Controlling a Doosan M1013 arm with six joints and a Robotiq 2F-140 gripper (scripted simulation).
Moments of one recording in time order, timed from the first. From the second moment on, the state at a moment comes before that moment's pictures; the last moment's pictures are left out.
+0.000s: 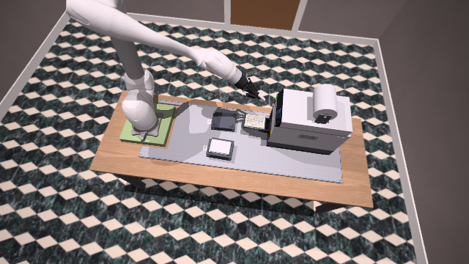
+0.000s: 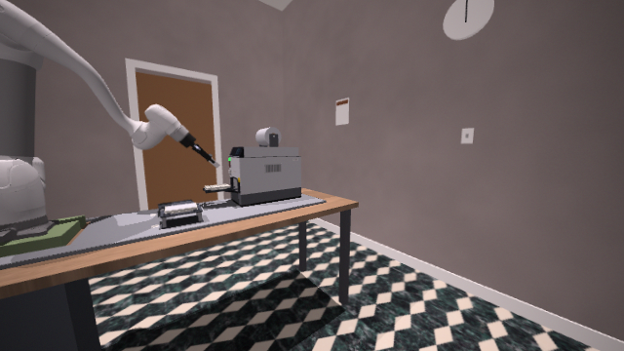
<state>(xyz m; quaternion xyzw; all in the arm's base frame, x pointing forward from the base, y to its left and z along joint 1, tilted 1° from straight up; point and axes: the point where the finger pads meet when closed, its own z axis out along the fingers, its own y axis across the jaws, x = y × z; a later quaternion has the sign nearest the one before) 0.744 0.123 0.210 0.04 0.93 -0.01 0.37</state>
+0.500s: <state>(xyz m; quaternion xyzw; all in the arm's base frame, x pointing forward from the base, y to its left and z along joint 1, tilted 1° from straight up) 0.754 0.123 0.201 0.04 0.93 -0.01 0.37</state>
